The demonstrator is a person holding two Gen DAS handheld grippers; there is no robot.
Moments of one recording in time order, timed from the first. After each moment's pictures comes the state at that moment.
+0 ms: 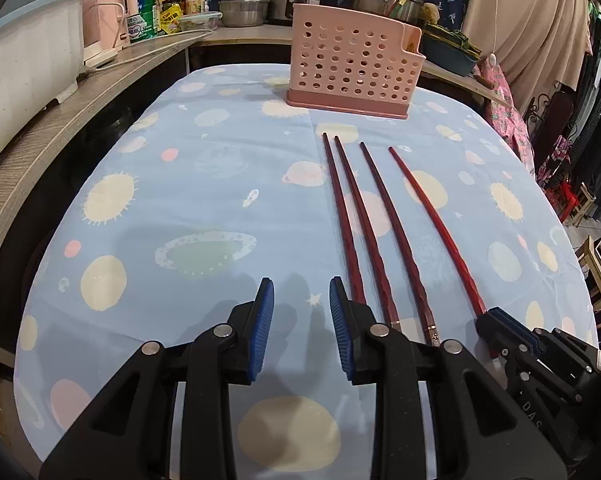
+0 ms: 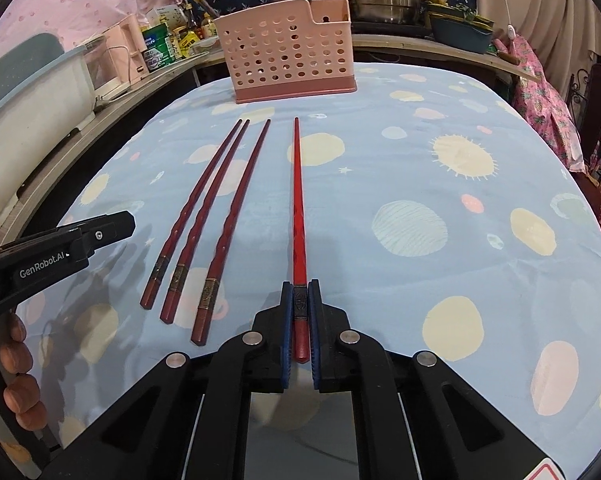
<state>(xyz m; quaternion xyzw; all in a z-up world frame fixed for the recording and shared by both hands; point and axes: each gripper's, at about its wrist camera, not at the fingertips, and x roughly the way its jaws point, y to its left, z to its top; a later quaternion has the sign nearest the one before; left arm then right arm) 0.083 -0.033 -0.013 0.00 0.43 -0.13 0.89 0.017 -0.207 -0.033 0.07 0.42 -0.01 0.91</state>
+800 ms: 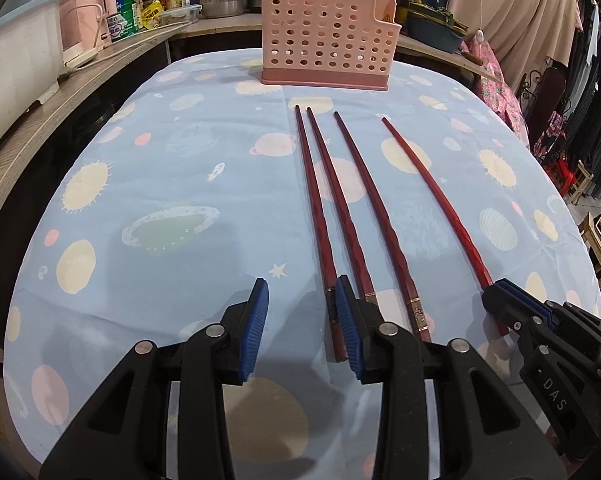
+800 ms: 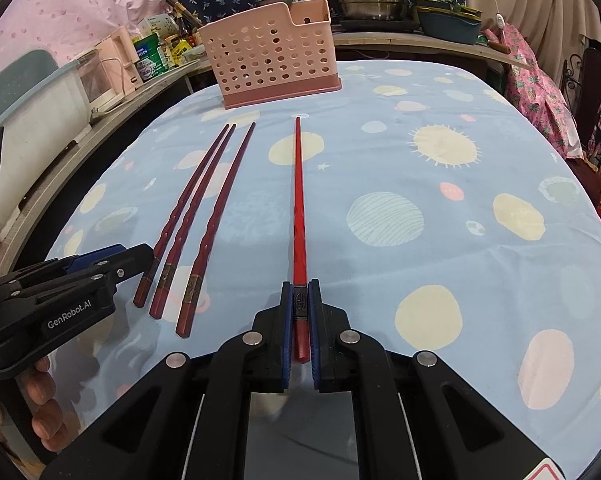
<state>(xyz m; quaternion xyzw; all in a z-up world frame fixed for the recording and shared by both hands) 0.072 -0.055 -0.029 0.03 0.45 -0.14 0.88 0.010 -0.223 -0.034 0.09 0.42 -0.01 0.90</state>
